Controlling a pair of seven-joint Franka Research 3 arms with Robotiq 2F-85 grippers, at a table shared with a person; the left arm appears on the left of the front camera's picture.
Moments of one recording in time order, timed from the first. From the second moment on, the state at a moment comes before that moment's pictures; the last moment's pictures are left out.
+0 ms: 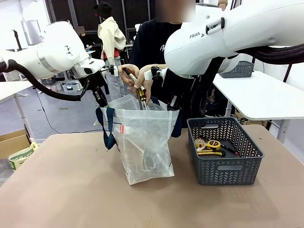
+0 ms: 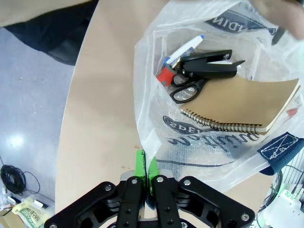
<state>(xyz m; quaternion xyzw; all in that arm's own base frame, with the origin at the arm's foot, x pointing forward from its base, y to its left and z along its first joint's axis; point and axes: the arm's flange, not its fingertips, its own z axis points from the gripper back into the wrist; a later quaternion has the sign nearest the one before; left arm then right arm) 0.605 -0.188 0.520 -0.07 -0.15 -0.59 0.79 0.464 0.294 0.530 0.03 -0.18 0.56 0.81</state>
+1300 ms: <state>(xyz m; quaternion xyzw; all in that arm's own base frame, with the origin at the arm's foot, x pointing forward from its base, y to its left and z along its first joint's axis) 0.605 -0.188 0.520 -0.07 -0.15 -0.59 0.79 0.464 0.294 0.530 0.03 -0.18 0.56 0.81</state>
